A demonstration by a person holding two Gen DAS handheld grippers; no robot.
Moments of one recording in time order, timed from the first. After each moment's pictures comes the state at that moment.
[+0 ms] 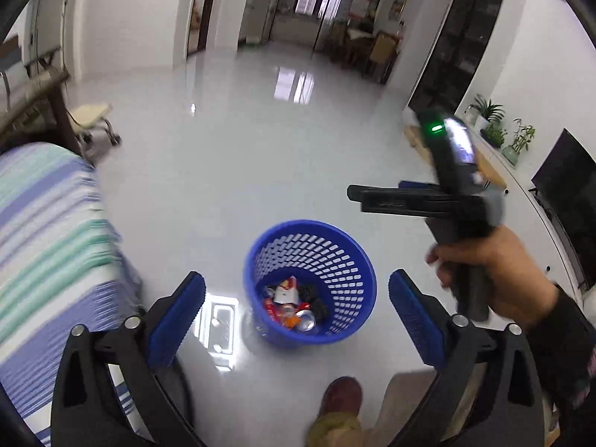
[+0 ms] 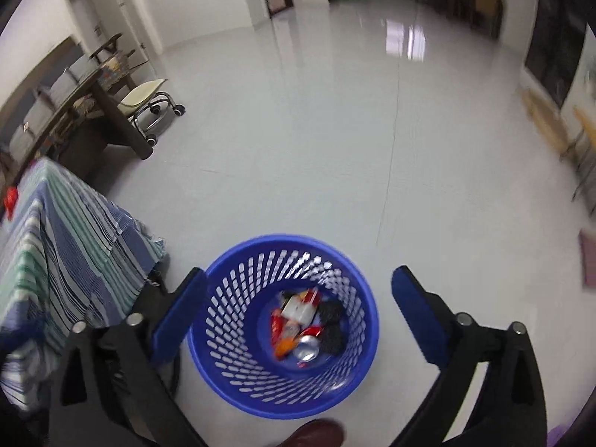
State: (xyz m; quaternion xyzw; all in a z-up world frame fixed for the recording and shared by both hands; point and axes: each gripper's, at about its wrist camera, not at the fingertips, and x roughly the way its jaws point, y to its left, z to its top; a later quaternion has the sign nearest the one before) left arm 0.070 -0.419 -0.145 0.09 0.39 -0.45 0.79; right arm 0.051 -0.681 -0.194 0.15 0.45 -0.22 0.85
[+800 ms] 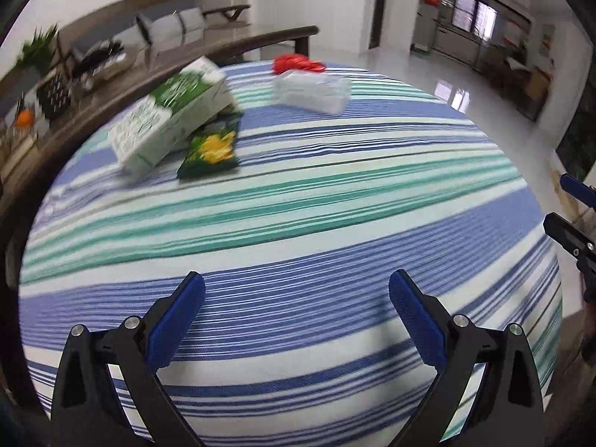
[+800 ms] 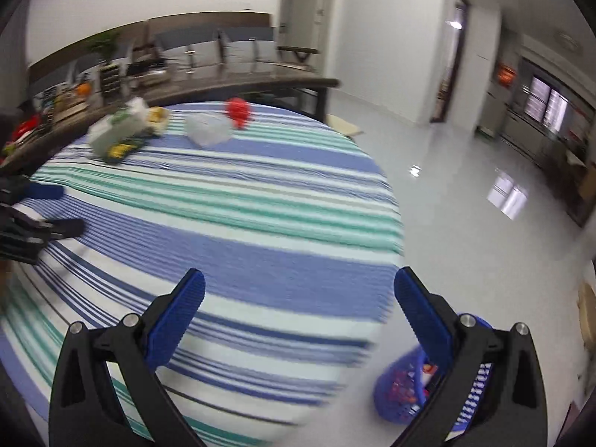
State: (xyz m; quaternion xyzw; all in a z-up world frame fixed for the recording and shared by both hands) left arm 0.154 -0.038 -0.166 0.07 0.44 -0.16 0.88; right arm 0.095 -0.281 -0.131 -0.05 0.36 0.02 0.93
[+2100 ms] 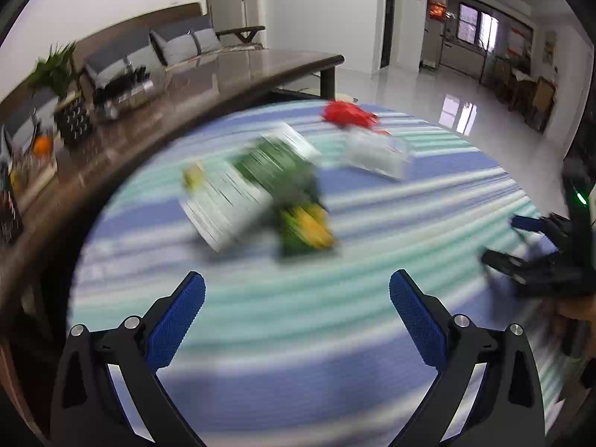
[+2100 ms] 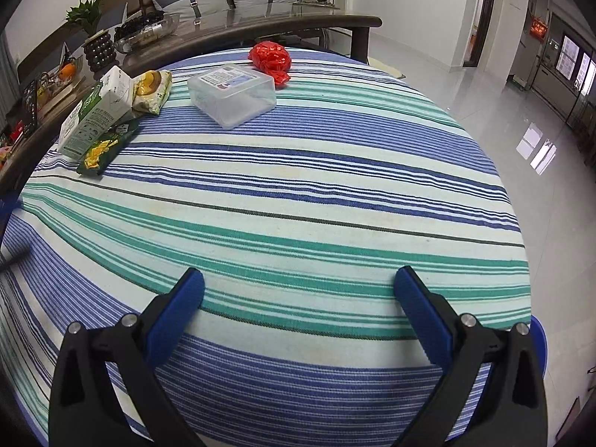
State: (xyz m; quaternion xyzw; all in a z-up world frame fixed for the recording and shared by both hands) left arm 0.223 0.024 -0.121 0.09 0.40 -0.16 0.90; right arm 0.207 -0.239 -0.176 -0.01 0.47 0.04 0.88
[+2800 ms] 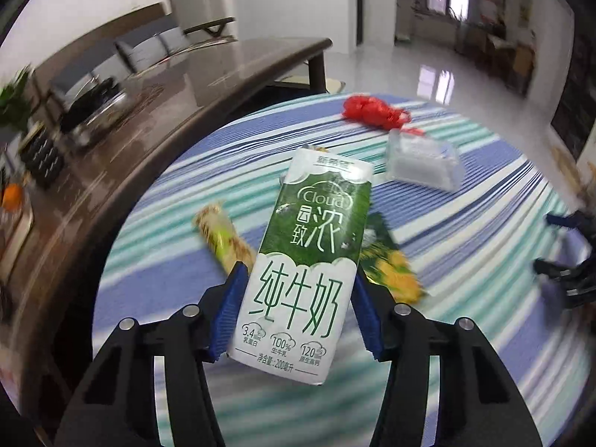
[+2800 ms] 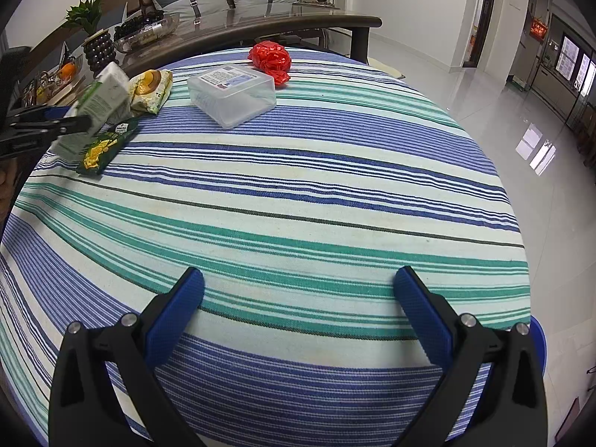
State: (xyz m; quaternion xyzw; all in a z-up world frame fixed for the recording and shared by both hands) left arm 0.296 0.045 -0.125 0.12 0.42 -0.20 0.88; right arm 0.207 -0.239 -0.176 -0.01 0.47 0.04 0.88
